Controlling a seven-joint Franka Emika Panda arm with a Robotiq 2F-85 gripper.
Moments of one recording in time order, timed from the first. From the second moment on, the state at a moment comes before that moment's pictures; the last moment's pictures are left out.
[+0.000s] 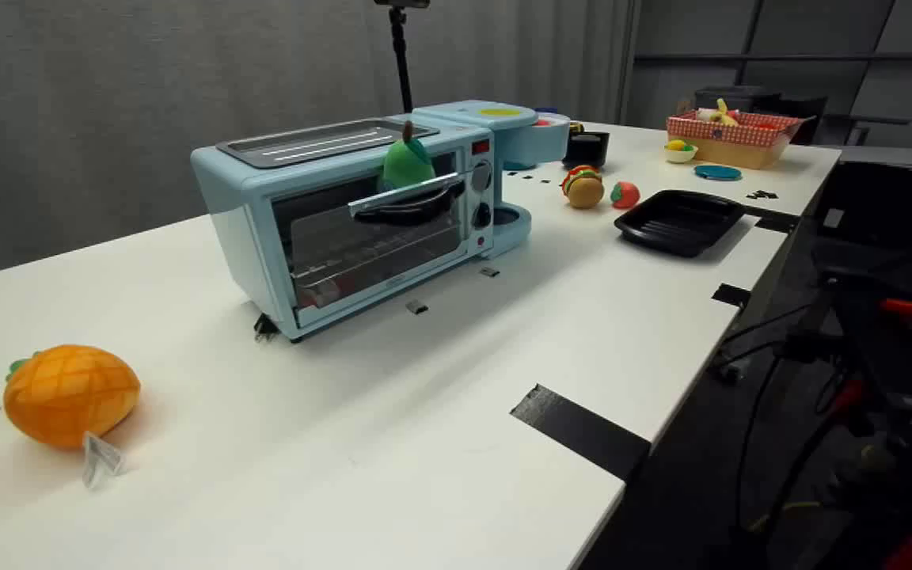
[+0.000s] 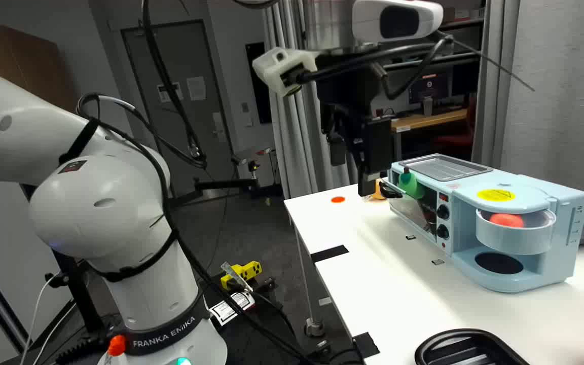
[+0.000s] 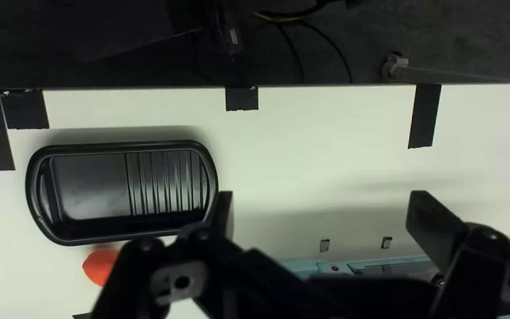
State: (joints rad) arm -0.21 -0.79 -0.35 -2.68 -0.03 1.93 -0.18
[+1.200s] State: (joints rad) arm -0.21 -0.79 -0.35 -2.68 -0.03 1.93 -0.18
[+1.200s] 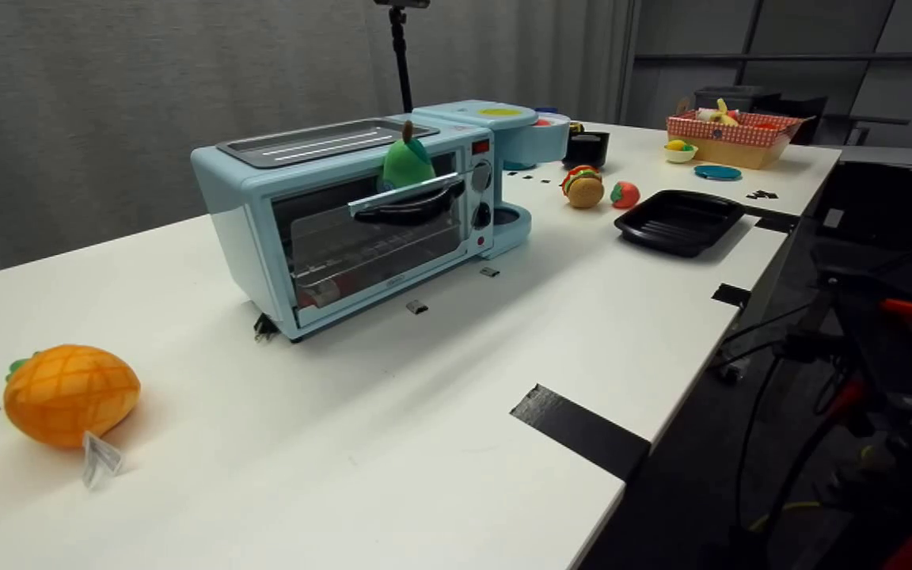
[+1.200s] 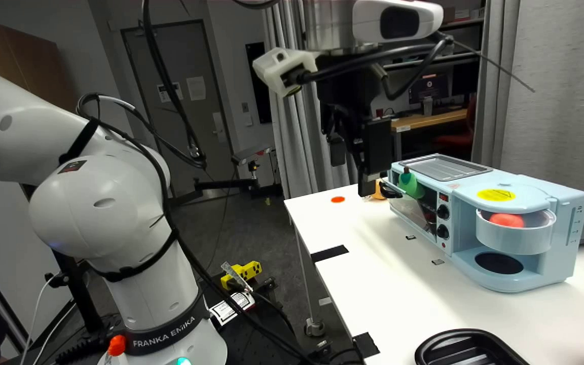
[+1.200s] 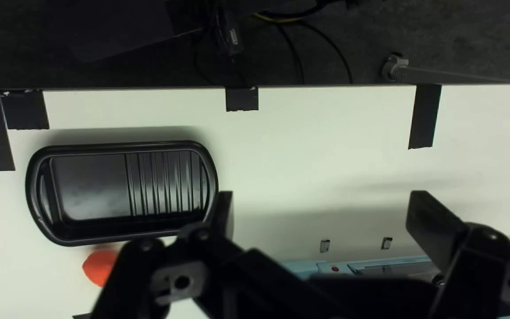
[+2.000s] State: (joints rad) arm -0.17 -0.72 -0.23 -2.76 -0.03 1.93 -0.18
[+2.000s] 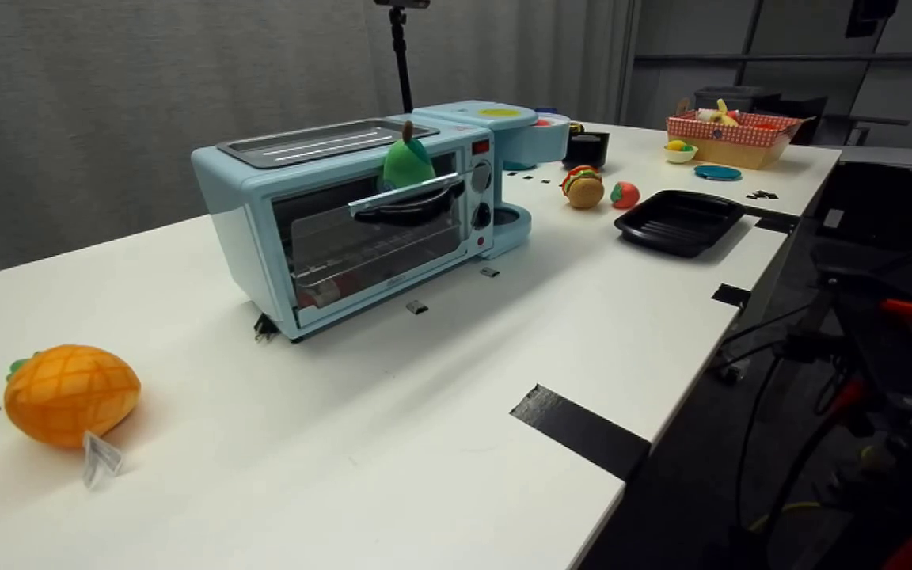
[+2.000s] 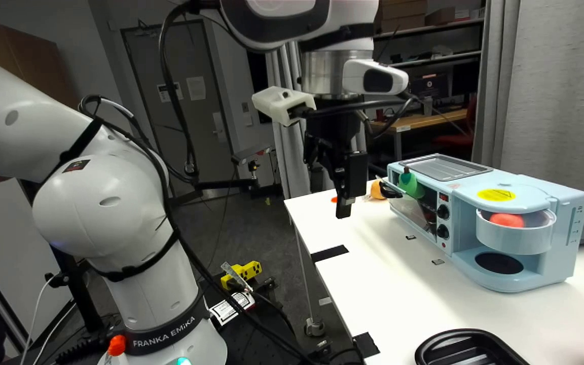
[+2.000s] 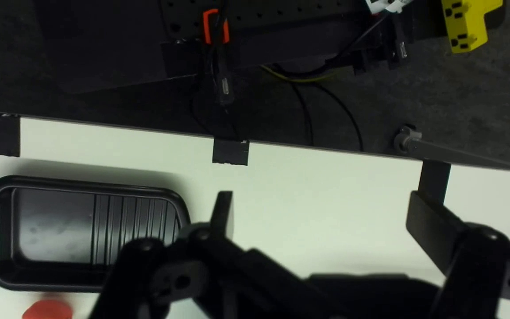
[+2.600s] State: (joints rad) arm -0.06 -0.46 -0.08 -2.76 -0.03 2.11 -0.17
